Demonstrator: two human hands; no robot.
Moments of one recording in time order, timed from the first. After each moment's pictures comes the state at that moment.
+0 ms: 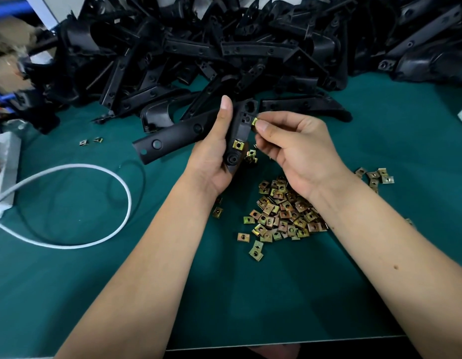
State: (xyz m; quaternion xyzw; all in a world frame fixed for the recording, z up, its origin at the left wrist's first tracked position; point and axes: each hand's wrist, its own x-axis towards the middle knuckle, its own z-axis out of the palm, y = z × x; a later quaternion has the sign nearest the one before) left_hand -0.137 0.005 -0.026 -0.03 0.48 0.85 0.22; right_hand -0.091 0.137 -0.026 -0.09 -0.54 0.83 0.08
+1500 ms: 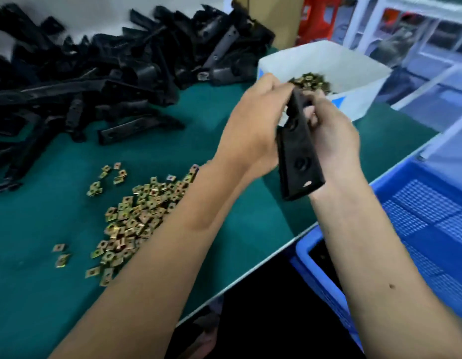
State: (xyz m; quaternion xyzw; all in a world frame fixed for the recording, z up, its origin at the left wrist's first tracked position) left_hand -0.006 0.246 0.022 0.59 0.69 0.39 -0.12; right_hand 0.075 0.301 0.036 -0.30 -0.37 0.76 0.44
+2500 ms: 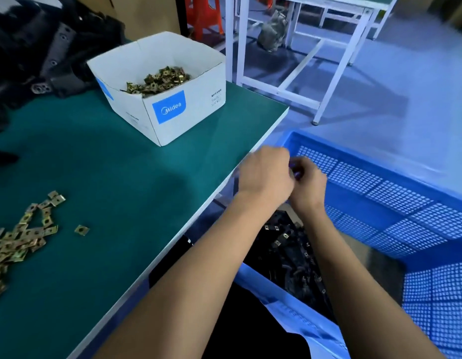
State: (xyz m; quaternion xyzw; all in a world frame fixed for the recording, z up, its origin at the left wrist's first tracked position) left_hand 0.187 0.380 -0.041 0.63 0.75 0.18 0.10; right_hand 0.290 0.444 -0.134 -0.58 -0.67 0.28 0.38
